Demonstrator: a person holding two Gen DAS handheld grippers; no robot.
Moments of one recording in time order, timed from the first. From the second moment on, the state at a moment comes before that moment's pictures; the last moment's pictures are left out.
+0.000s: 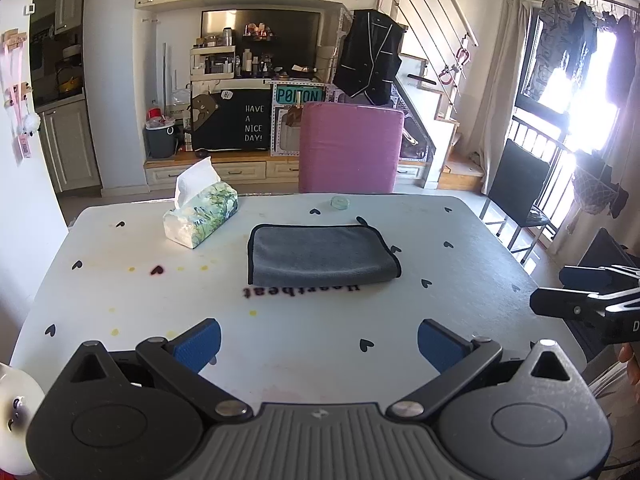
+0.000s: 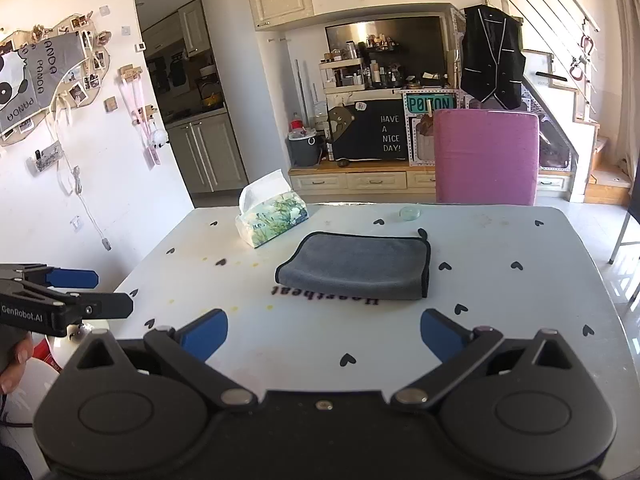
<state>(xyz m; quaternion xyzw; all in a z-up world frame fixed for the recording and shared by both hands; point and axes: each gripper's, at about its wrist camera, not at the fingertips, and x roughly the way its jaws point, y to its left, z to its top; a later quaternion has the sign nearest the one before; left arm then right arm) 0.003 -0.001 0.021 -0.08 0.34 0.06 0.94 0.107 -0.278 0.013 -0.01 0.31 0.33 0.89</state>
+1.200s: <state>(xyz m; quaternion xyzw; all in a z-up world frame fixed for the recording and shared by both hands) 0.001 0.002 0.021 -0.09 0.34 0.07 0.93 0.107 -0.277 0.009 -0.01 0.31 0.34 0.89</state>
